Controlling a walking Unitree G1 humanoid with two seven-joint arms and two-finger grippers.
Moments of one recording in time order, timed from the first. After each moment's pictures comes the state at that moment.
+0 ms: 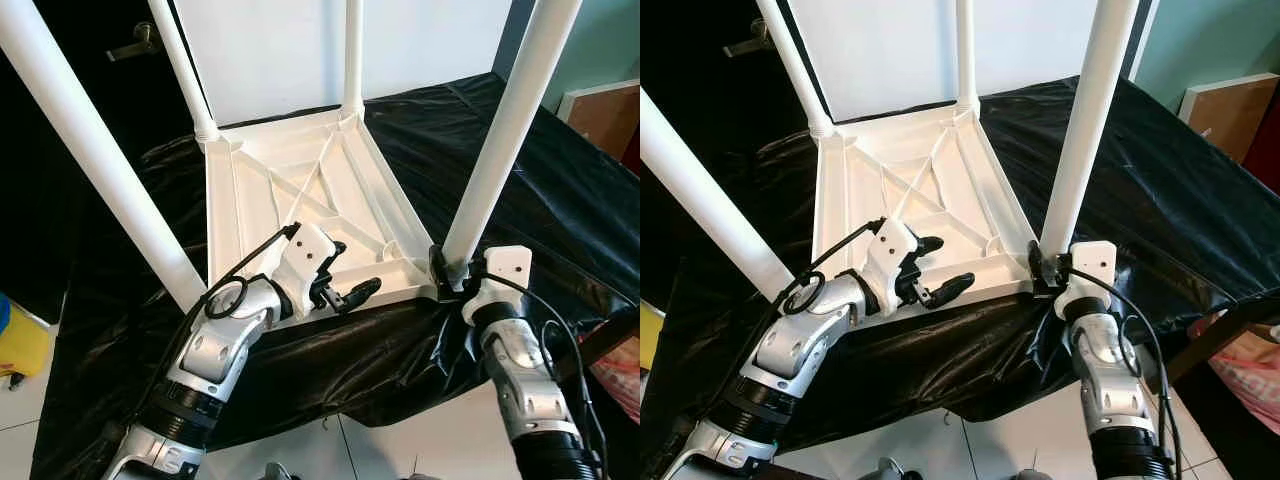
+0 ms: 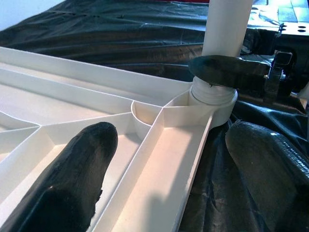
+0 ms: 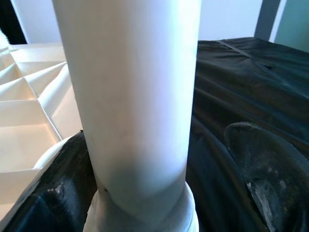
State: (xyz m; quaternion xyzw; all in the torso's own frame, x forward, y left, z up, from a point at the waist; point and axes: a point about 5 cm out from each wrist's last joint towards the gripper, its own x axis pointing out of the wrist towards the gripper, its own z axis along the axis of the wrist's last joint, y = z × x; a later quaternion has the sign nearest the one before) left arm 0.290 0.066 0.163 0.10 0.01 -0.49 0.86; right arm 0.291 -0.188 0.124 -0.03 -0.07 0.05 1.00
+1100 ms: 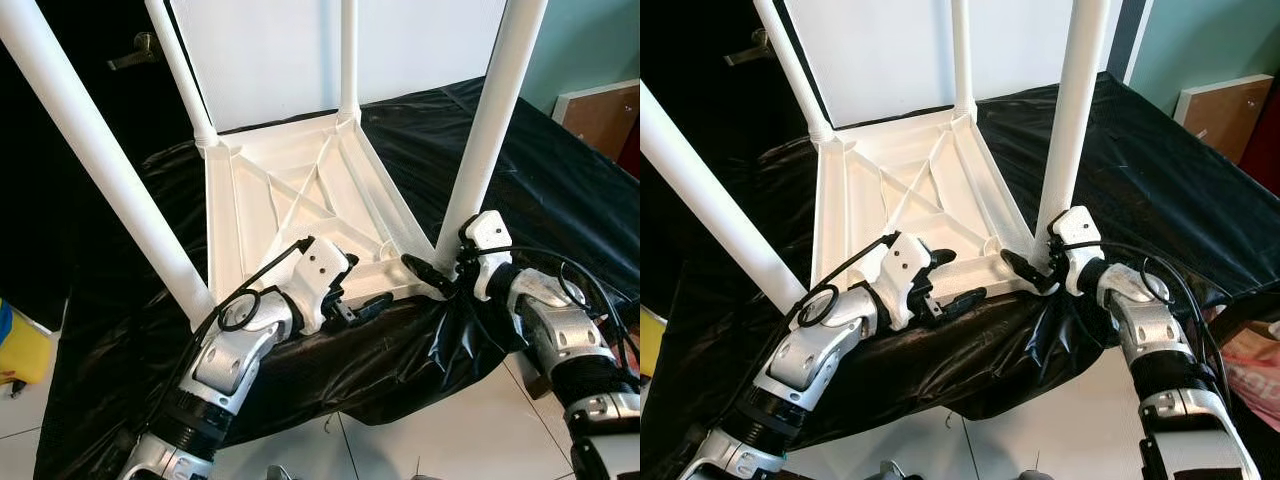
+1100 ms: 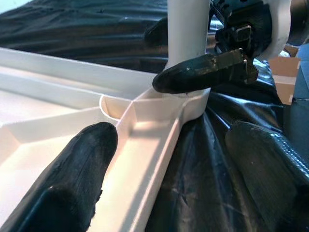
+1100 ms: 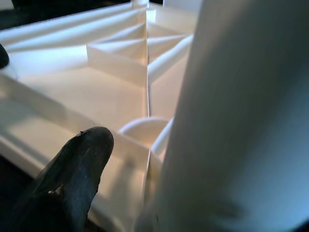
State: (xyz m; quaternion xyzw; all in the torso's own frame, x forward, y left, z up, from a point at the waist) left arm 0.281 0.056 0.147 0.09 0.03 -0.51 0.86; right arm 0.332 -0.197 0.136 -0.15 0.02 0.35 0.92
